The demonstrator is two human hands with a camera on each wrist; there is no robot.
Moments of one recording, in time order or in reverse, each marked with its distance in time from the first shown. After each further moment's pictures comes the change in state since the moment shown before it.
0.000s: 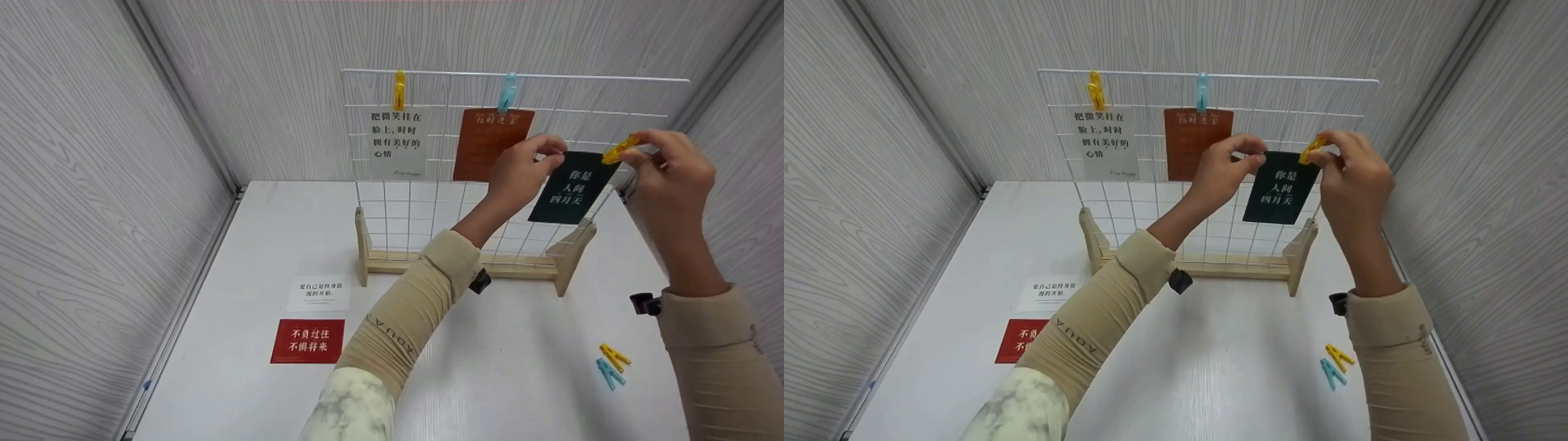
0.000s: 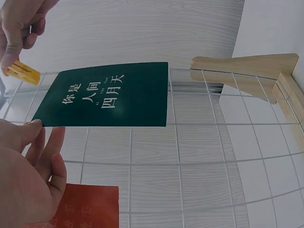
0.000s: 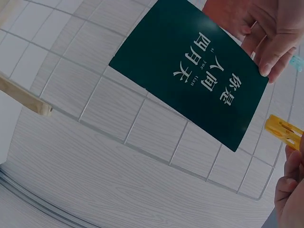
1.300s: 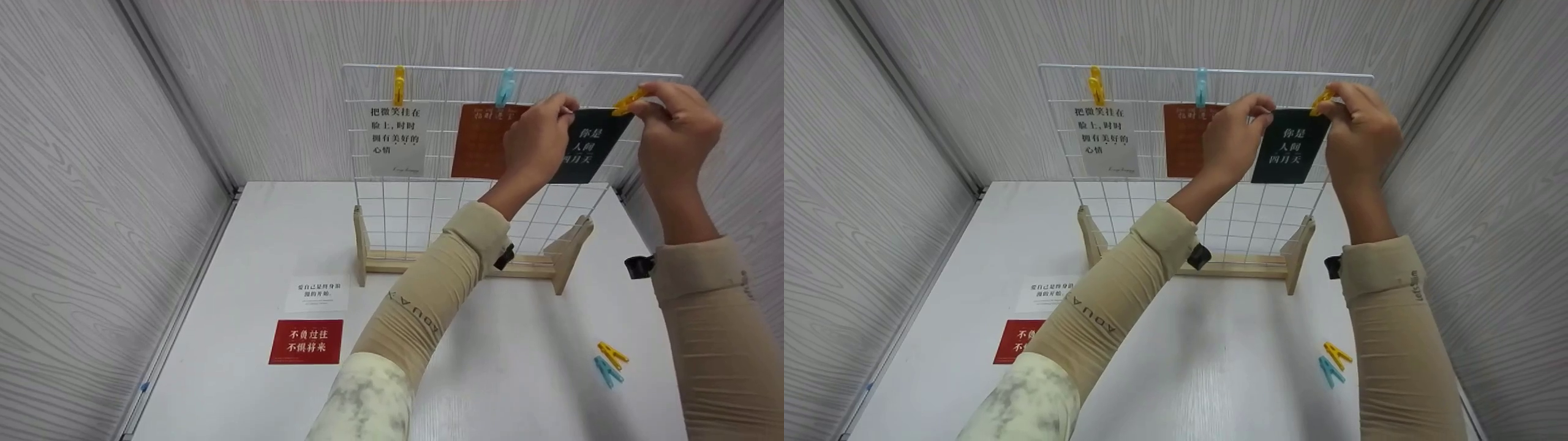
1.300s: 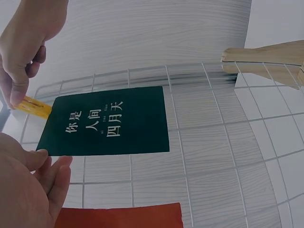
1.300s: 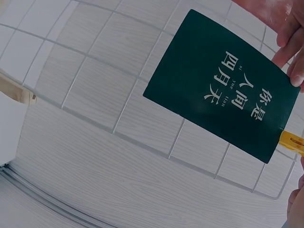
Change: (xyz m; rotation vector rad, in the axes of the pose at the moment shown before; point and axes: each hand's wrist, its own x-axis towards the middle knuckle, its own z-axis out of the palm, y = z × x) left_hand 0.024 0.047 0.003 0.354 0.166 0.024; right_hand 0.043 -0.018 0.011 0.075 0.144 0.119
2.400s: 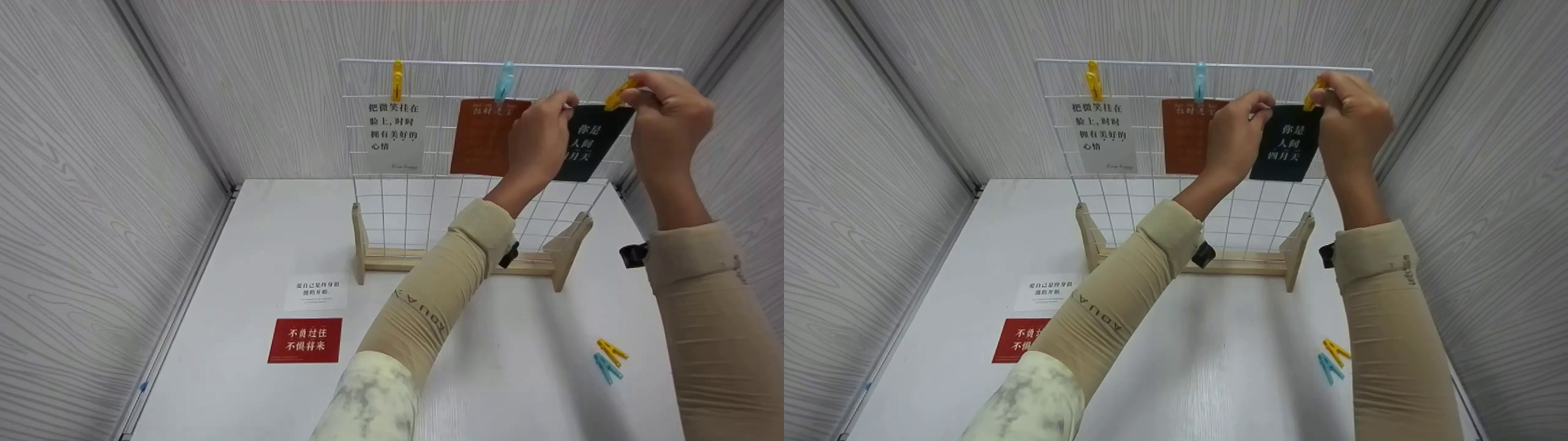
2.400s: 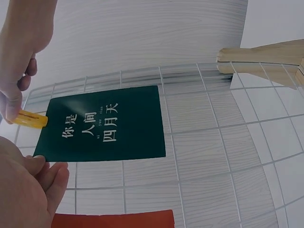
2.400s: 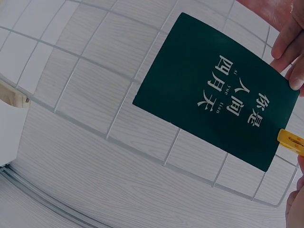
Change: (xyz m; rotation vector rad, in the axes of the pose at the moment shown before) left_hand -0.001 -0.002 0.009 -0.045 0.019 0.015; right_hand 0.014 0.019 0.013 0.013 -0.016 -0.036
